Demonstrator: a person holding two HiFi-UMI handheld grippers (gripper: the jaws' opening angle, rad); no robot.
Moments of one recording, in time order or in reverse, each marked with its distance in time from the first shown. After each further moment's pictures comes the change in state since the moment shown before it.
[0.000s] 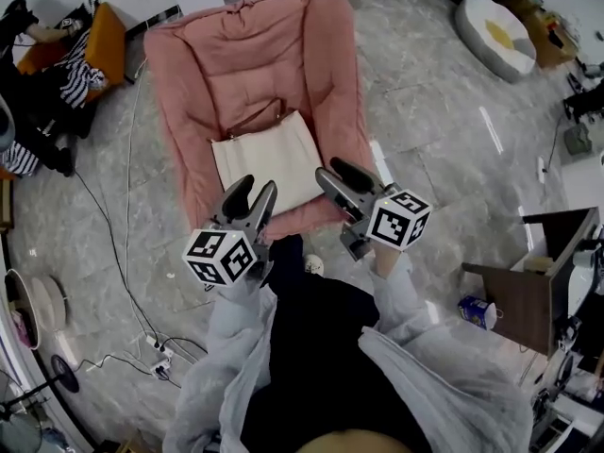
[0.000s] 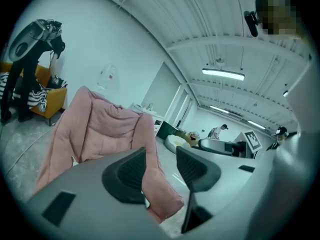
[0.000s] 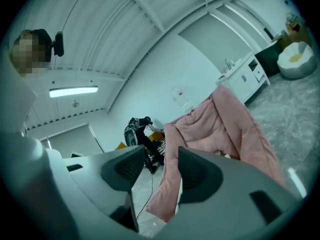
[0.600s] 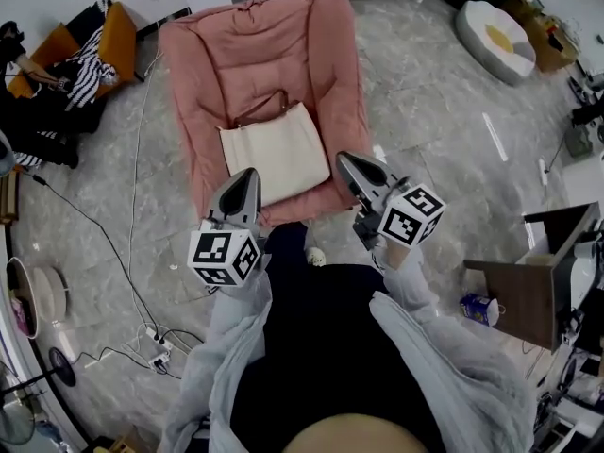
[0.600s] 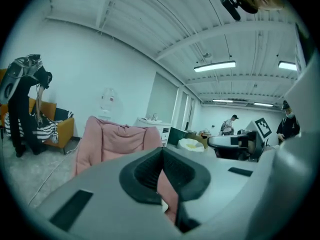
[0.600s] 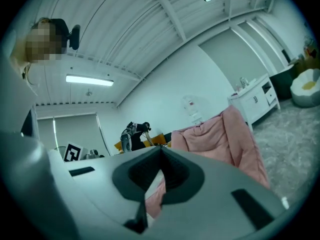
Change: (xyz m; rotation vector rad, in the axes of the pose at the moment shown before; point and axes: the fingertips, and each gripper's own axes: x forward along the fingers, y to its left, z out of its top) left arm -0.064 -0.028 0.028 0.226 -0.113 0.116; right arm -0.047 0.049 0.011 -0.219 -0.069 0.042
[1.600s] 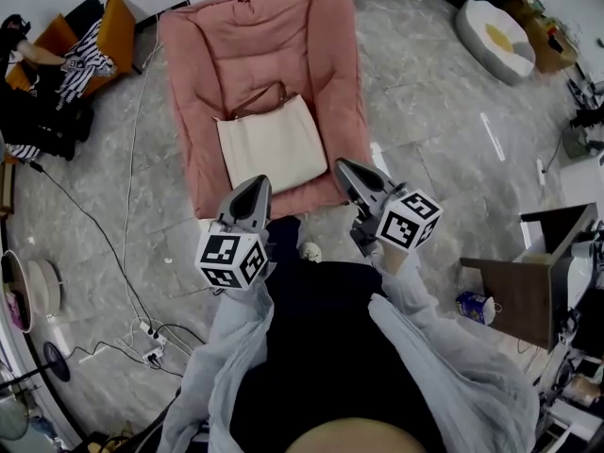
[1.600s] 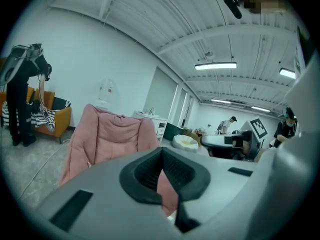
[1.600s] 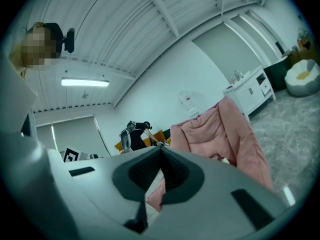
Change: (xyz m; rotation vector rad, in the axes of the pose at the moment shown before) left arm -0.010 -0.021 -0.037 -0.058 0.063 -0.040; right arm -0.011 0.002 -0.031 0.081 0.019 -0.008
